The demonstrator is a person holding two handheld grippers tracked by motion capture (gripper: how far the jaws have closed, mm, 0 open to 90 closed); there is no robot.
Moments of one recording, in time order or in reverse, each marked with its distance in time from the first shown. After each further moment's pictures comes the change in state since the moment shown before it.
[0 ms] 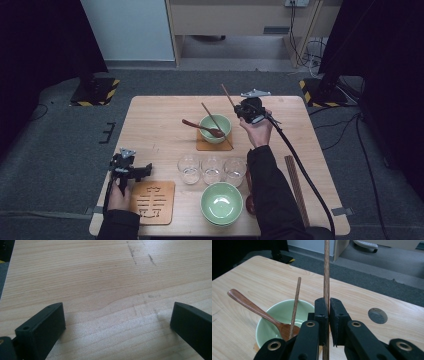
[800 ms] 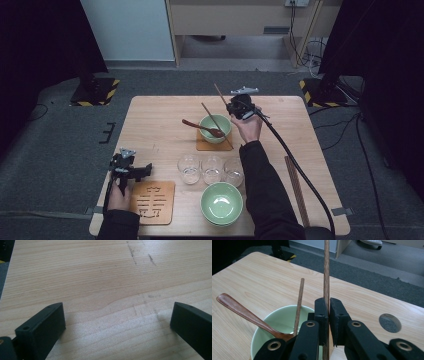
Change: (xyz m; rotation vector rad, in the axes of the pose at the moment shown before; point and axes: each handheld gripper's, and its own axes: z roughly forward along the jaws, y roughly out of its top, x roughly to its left) left arm 0.000 0.000 0.000 -0.001 0.000 0.000; right arm 0.011 0.007 0.037 0.032 0.011 -0.010
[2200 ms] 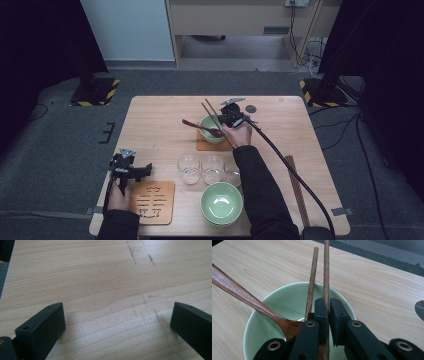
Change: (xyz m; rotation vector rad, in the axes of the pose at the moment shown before) left arm 0.000 0.000 0.000 0.000 0.000 0.000; right arm 0.016 -0.030 0.046 0.113 0.057 -0.018
